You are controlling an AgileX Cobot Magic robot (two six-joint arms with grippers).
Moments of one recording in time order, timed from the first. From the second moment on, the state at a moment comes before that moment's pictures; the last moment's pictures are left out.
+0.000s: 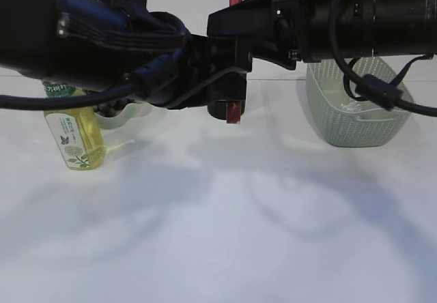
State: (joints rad) left arm -0.81 1.50 -1.10 -0.36 0.28 -0.21; right arm 0.24 1.56 -1.05 1.67 0.91 -1.25
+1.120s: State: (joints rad) left arm -0.81 1.50 -1.10 -0.36 0.28 -0.20; right arm 0.24 1.56 -1.05 1.70 0.88 -1.31
